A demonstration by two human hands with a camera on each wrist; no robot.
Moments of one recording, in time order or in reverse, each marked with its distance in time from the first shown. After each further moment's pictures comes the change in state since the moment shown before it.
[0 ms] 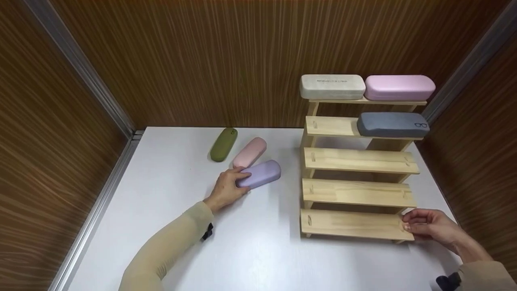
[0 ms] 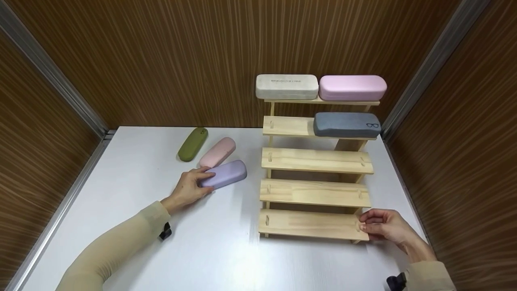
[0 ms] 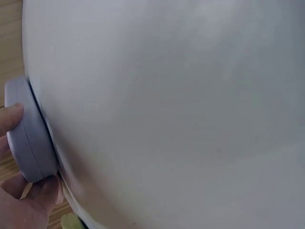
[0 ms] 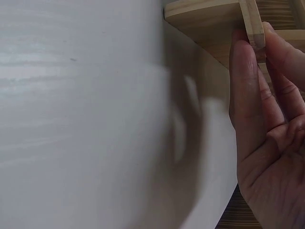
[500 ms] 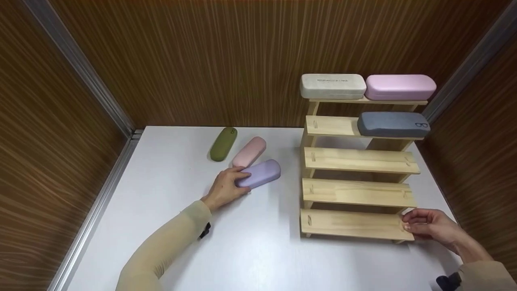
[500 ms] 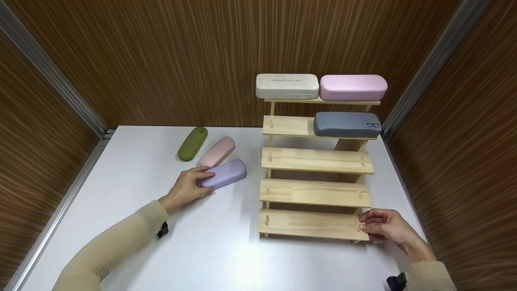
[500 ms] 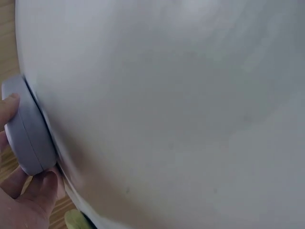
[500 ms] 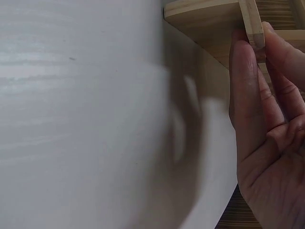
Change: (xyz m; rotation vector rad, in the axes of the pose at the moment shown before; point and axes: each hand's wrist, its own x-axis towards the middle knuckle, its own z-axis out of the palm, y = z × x) left_hand 0.002 -0.004 -0.006 0.073 -0.036 0.055; right_hand 0.000 0.000 -0.001 -0.007 -0.002 0.004
